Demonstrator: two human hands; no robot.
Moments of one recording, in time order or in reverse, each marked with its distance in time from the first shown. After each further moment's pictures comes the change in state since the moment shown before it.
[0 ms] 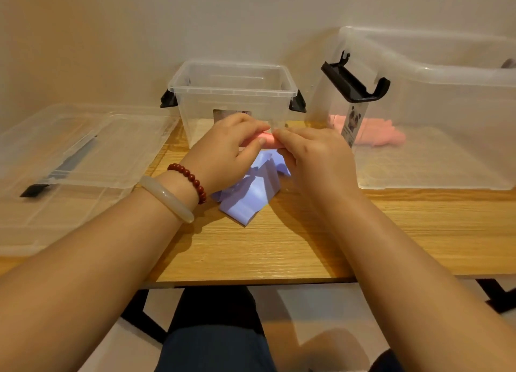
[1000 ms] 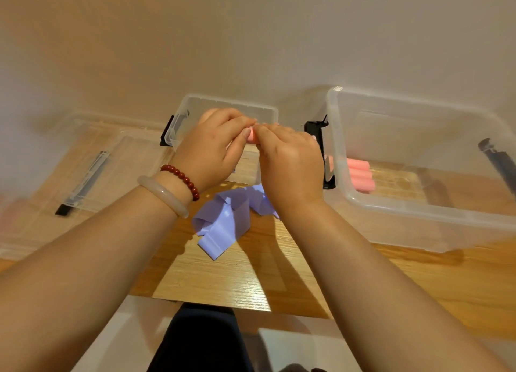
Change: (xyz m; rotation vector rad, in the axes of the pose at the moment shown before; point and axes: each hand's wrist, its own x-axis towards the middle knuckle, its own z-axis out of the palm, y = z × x) left_hand 0.100 0.049 -0.076 0.085 0.048 -0.110; right_hand 0.129 0.028 -0.055 0.113 -0.098 0.152
